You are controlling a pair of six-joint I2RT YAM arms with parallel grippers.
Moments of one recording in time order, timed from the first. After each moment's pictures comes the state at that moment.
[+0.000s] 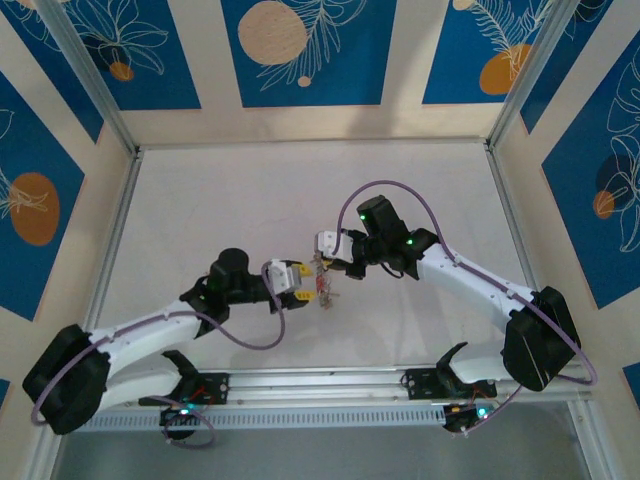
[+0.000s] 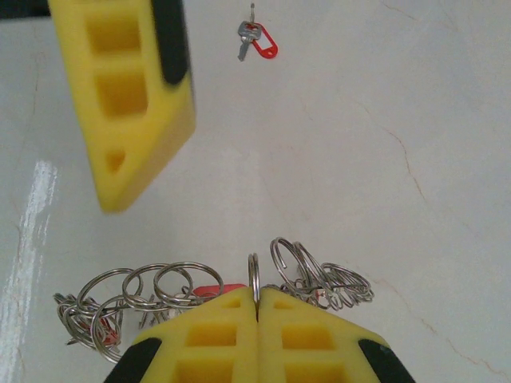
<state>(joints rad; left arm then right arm) -0.72 1.08 0.43 0.37 0.58 0.37 0.65 1.33 0.95 -0.43 -0.48 -0.82</state>
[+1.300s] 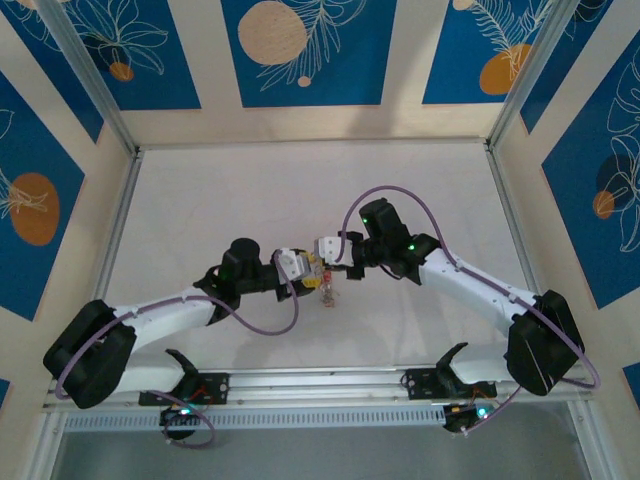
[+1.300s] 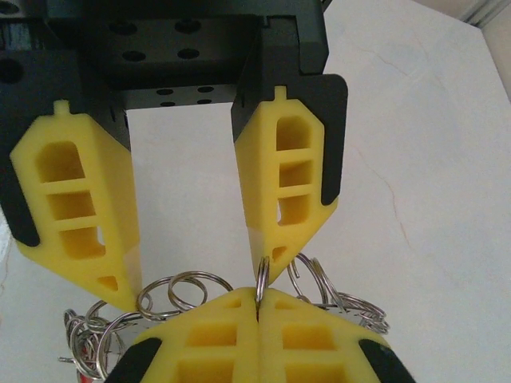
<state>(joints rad) -0.70 1.27 0.50 0.44 0.52 0.42 0.66 1.30 0.91 -0.34 -0.53 -0.89</state>
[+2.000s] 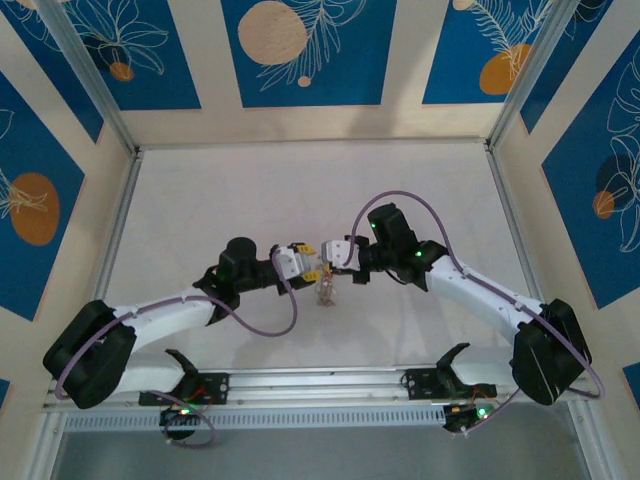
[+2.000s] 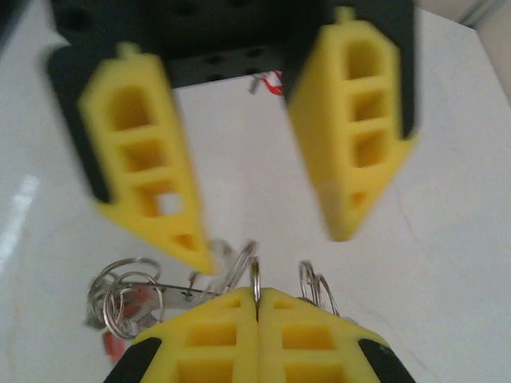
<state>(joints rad) -0.70 1.27 0.50 0.53 0.47 0.47 0.63 1.24 0.82 -0.30 -0.59 -0.87</state>
